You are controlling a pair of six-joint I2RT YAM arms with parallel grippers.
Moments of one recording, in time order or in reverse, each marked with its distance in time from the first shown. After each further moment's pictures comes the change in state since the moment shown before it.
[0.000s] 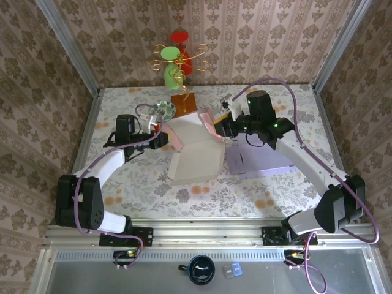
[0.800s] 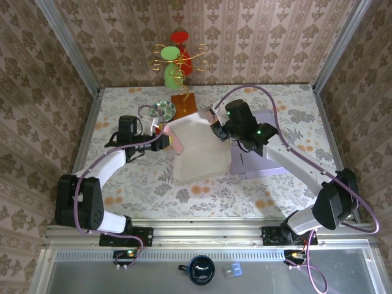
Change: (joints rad) left arm -0.023 0.000 0.001 -0.050 -0.044 0.037; right arm 0.179 0.051 0.001 0.008 0.591 -0.042
